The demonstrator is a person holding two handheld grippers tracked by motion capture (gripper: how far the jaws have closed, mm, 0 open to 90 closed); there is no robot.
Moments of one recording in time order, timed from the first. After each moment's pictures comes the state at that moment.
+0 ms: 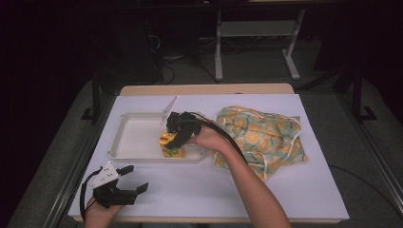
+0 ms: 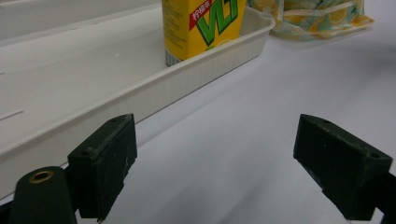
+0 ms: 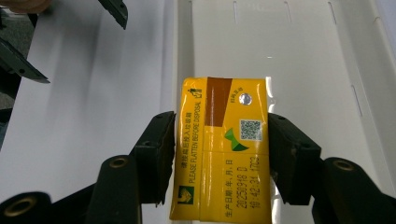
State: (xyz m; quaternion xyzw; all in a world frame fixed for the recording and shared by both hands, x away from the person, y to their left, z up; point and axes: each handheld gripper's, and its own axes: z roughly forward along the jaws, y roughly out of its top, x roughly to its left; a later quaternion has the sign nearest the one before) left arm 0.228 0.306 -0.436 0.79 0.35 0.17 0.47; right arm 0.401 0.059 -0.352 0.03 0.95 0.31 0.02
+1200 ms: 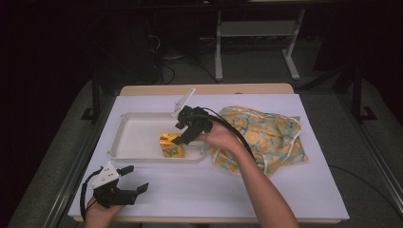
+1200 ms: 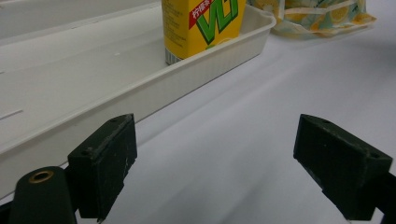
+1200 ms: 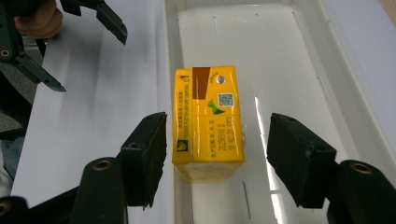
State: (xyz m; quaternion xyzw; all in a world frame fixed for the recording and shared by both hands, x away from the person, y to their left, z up) left arm 0.228 0.305 -0.436 0.80 0.34 0.17 0.47; right arm 0.397 0.024 -0.332 0.07 0.93 0.35 0.03
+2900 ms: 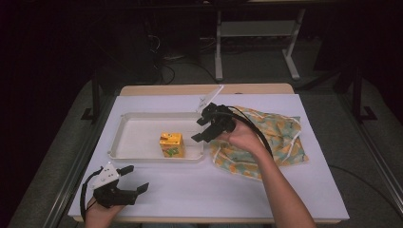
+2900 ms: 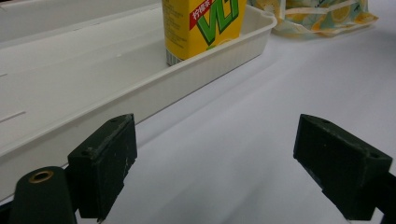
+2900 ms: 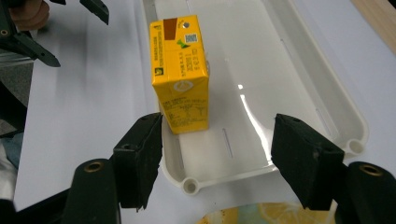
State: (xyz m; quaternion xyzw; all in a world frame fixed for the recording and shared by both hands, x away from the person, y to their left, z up) left arm 0.227 0.304 -0.437 0.79 0.34 0.17 0.47; right arm 0.394 -0.038 -0.327 0.12 0.92 0.36 0.04
